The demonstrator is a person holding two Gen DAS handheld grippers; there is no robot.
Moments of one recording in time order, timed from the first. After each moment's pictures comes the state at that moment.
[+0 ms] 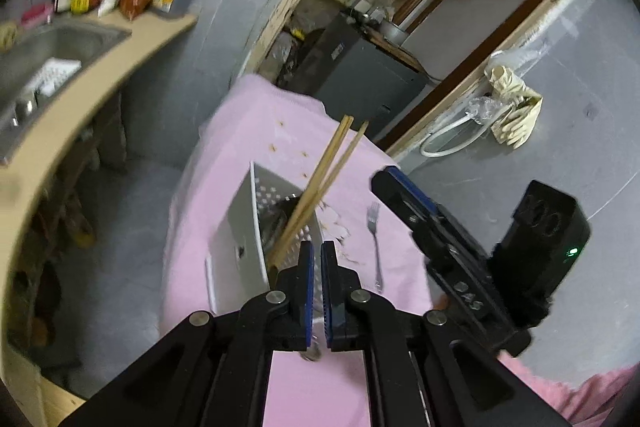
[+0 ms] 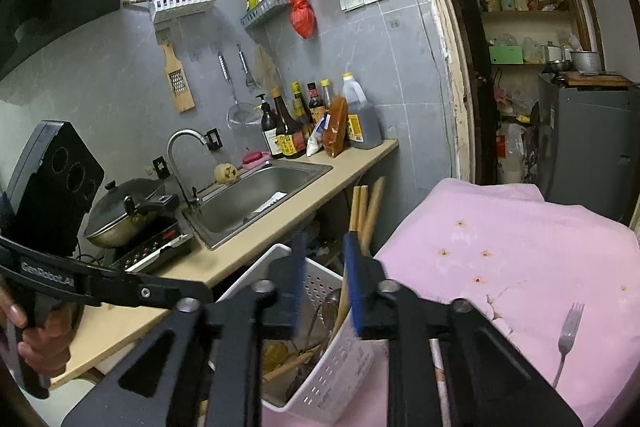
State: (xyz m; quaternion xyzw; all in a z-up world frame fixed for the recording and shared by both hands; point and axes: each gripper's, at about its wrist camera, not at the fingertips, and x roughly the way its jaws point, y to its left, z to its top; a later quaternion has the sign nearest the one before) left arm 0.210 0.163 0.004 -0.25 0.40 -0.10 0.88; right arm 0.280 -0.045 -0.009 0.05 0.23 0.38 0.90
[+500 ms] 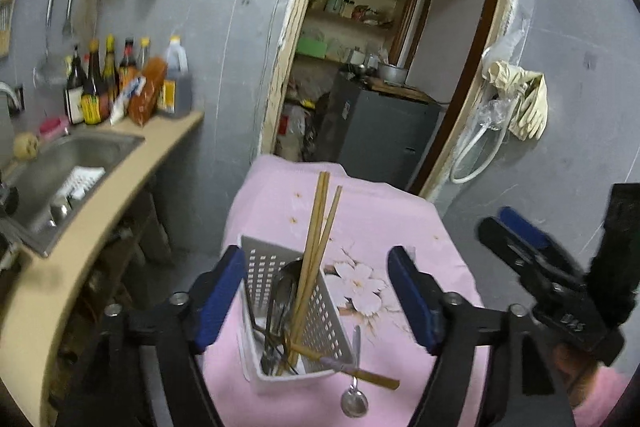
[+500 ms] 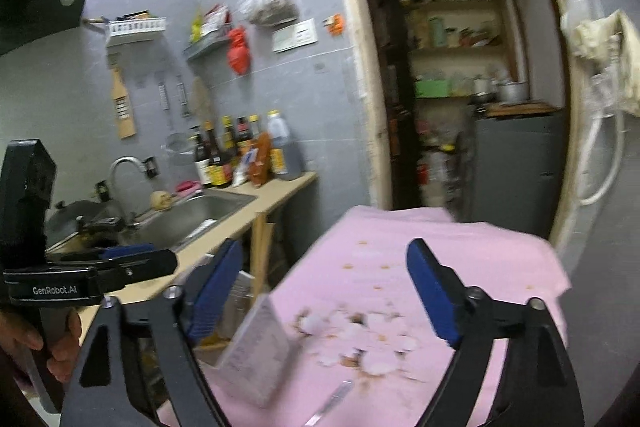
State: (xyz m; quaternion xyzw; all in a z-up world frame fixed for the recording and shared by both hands) left arm 0.200 0.112 0.028 -0.11 0.29 -0.02 0.95; right arm 0.242 -0.126 0.024 0.03 0.18 0.22 0.96
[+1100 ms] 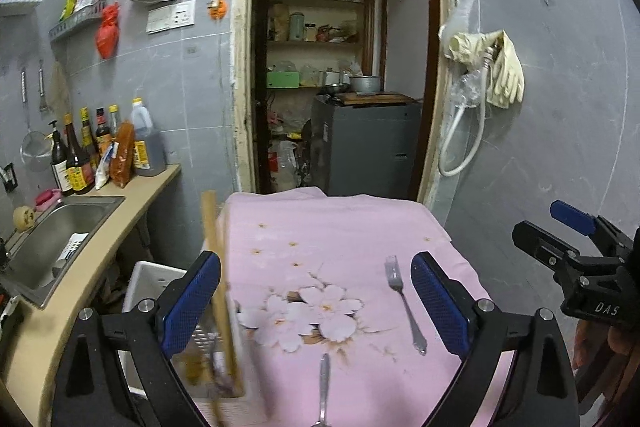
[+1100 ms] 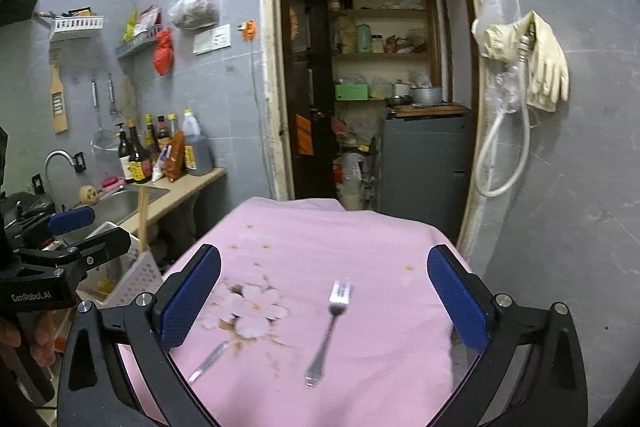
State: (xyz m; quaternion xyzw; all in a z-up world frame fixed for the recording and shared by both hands) left arm 0.208 0.002 0.019 -0.01 0.23 -0.02 0.97; right arm 0.232 -0.240 0.017 0.01 0.19 0.10 0.98
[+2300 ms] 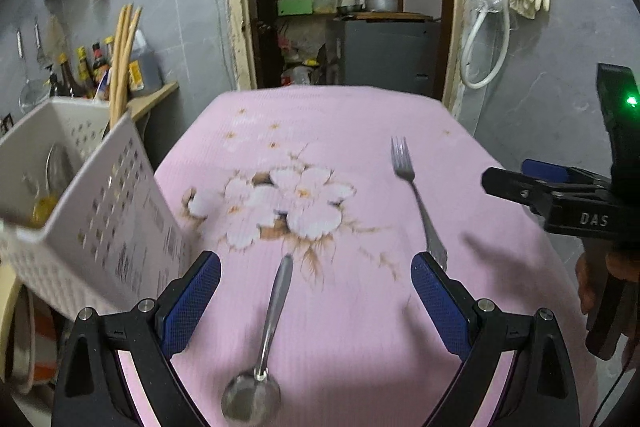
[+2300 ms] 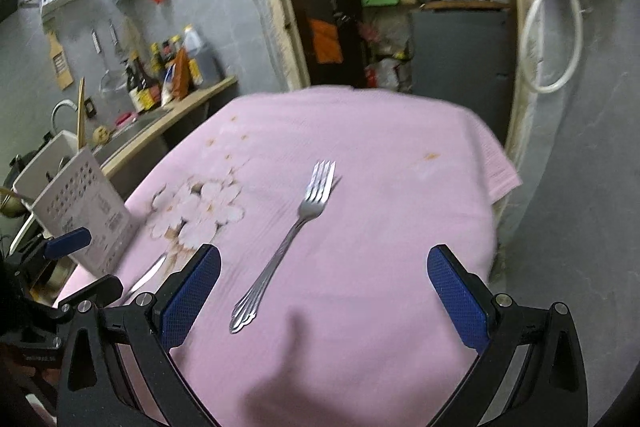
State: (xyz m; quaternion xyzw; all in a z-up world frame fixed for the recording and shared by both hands) left arm 0.225 -0.054 -0.111 0.01 0.35 0.03 0.94; right arm 0.328 -0.266 -0.145 0.03 0.35 0.21 0.91
